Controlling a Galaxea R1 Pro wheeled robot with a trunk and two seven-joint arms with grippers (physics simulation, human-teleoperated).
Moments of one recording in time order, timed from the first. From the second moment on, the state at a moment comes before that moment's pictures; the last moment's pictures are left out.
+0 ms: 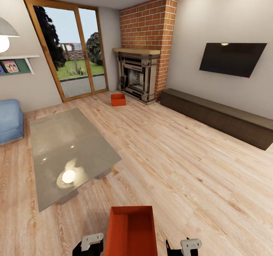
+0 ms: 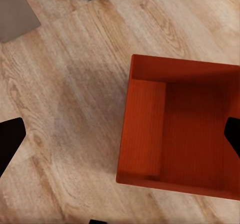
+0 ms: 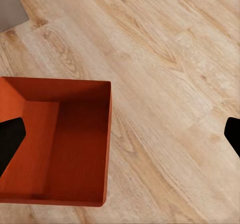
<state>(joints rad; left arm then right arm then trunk) -0.13 -0.10 0.01 -0.73 0.02 -0.09 0.18 -0.02 0.07 0.05 -0.85 0.09 -0.21 -0.06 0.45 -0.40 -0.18</state>
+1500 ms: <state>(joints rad) -0.13 -0.10 0.01 -0.70 0.02 -0.09 0.18 -0.02 0.07 0.05 -0.85 0.09 -0.21 -0.06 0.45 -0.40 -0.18</state>
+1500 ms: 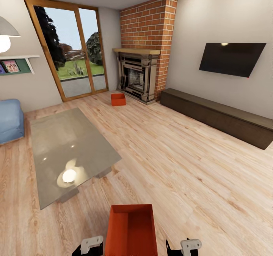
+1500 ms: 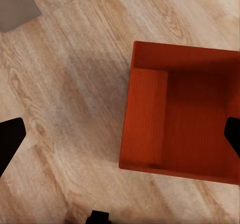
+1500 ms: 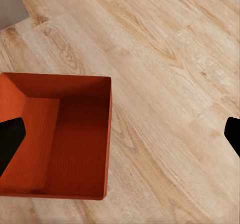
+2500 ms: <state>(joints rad) -0.13 -0.10 0.01 -0.70 0.02 -0.09 0.18 -0.02 0.07 0.05 -0.85 0.09 -0.21 -0.06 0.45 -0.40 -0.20</state>
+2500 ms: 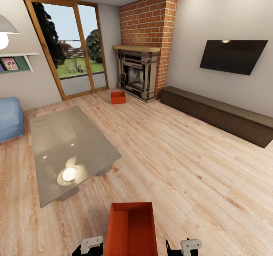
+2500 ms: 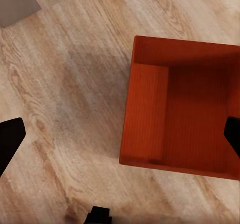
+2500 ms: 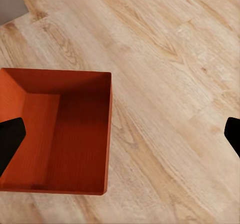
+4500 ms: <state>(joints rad) -0.13 -0.11 -0.17 -0.70 0.03 -0.02 0.40 -0.04 0.06 -0.04 -0.81 0.09 -0.21 -0.05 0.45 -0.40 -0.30</state>
